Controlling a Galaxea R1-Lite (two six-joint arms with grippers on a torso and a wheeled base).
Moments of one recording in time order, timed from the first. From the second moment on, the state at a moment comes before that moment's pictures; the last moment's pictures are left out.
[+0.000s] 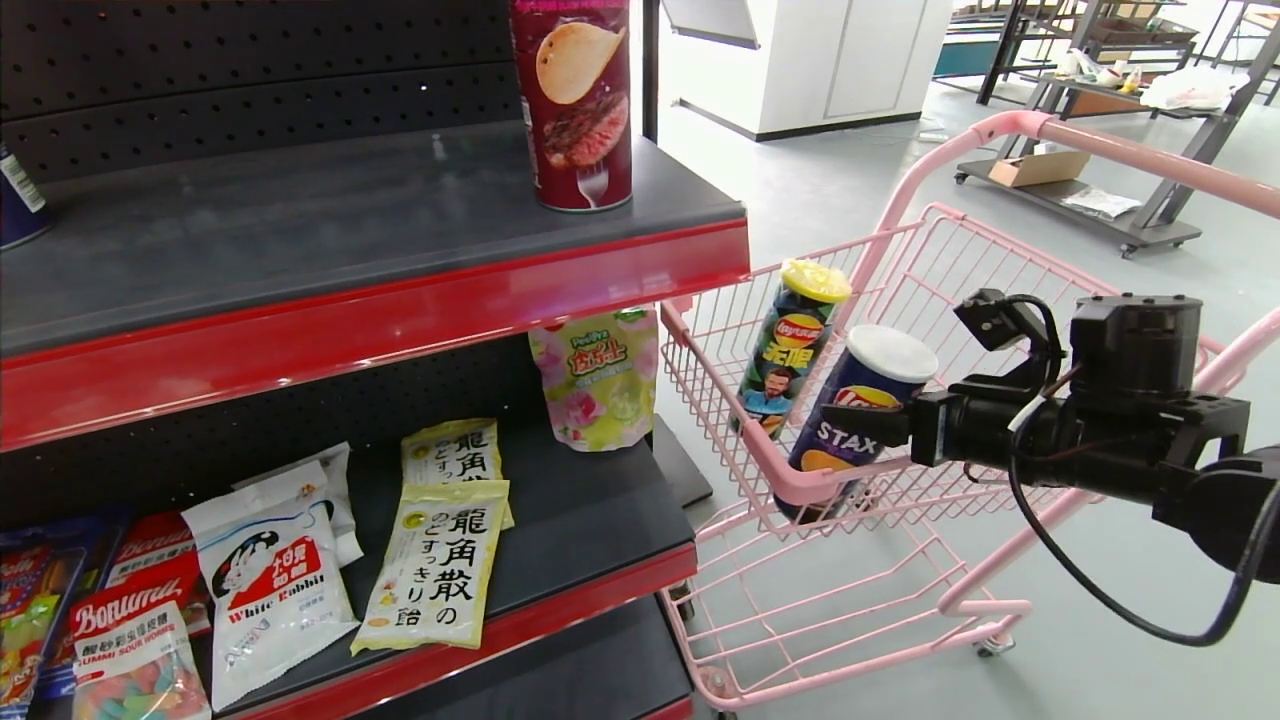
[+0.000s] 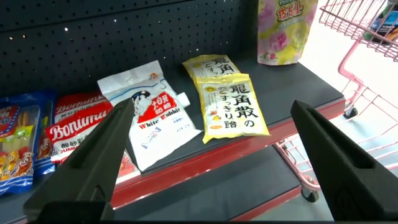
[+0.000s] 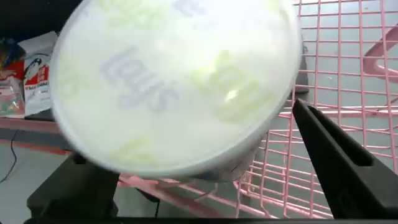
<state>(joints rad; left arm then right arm) 0.00 0.00 0.00 0.00 -0.04 0.01 0.22 1.74 -0.71 -0.66 0.41 0.09</state>
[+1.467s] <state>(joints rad) 0.00 0.00 0.00 0.00 -0.04 0.01 0.17 1.66 -0.68 -0.80 0.38 0.09</state>
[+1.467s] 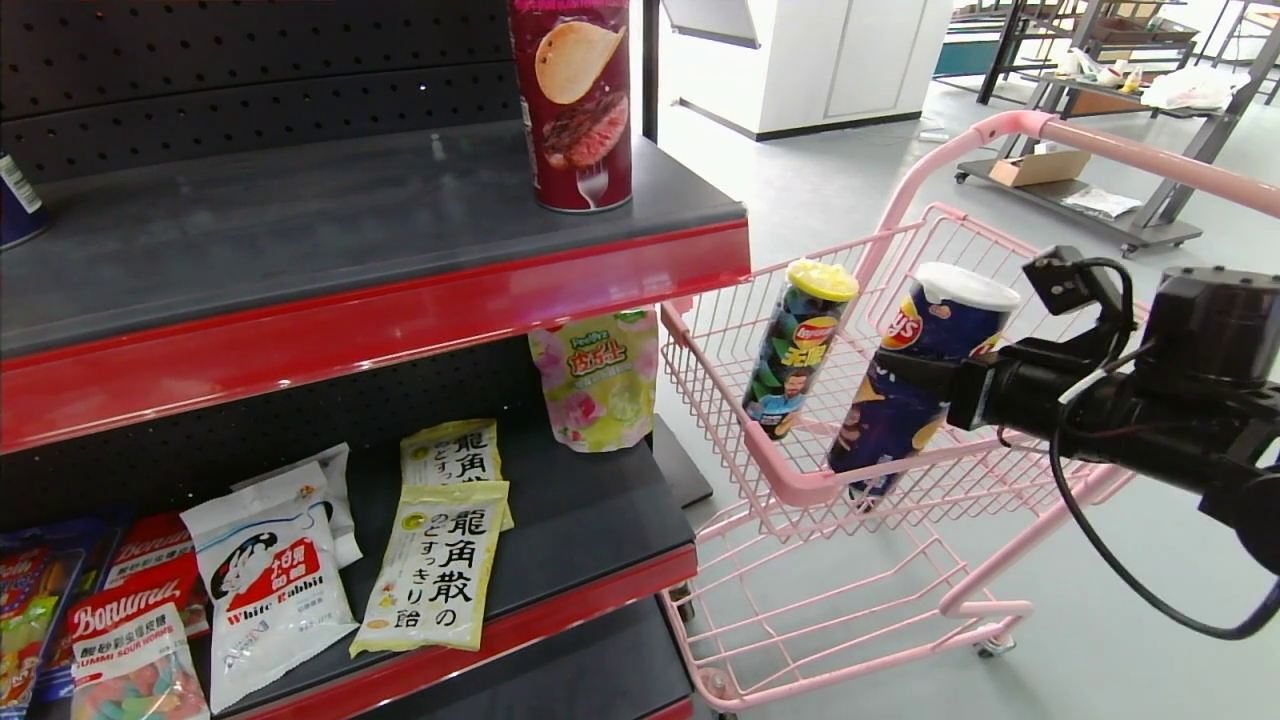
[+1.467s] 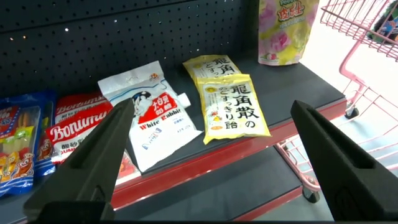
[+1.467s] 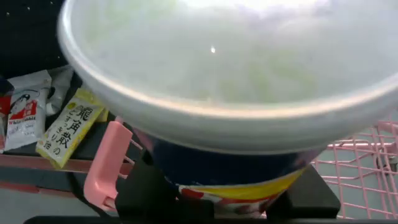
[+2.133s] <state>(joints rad) 0.00 0.00 0.00 0.00 -0.04 0.01 0.15 1.28 -0.85 -0.20 0.36 0.00</state>
